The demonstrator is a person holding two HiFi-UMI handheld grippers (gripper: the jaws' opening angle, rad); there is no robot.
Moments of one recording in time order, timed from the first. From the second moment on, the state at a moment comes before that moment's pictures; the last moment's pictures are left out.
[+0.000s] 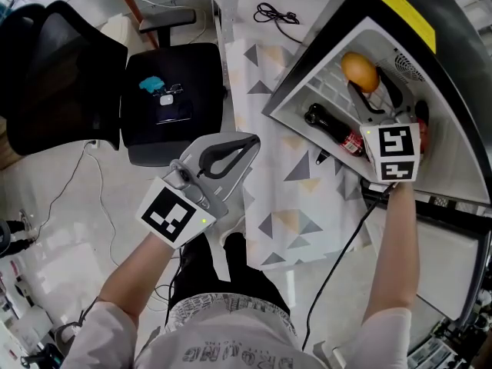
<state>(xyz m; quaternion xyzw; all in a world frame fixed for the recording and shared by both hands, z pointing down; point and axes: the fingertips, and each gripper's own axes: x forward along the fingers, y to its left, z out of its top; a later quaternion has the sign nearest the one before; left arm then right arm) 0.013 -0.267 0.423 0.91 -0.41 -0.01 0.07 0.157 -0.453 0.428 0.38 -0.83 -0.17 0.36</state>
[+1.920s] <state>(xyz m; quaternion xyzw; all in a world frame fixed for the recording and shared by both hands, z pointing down) 0.020 -0.248 0.358 0.93 -0.38 0.05 0.02 0.171 -0.335 0.360 0.41 -0.87 -0.11 0.25</state>
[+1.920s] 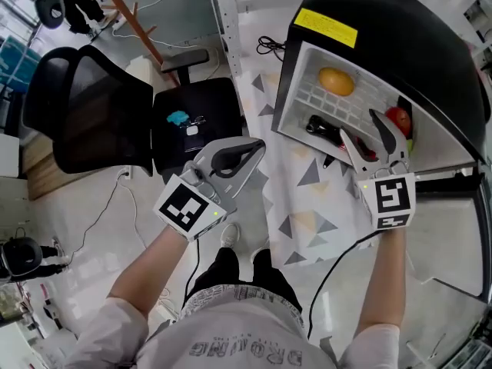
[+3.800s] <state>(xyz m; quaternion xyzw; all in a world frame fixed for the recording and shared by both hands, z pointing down) 0.009 -0.147 0.317 0.96 -0.29 0.04 0.01 0.144 -0.134 0.332 0.51 -0.86 0.10 0.02</state>
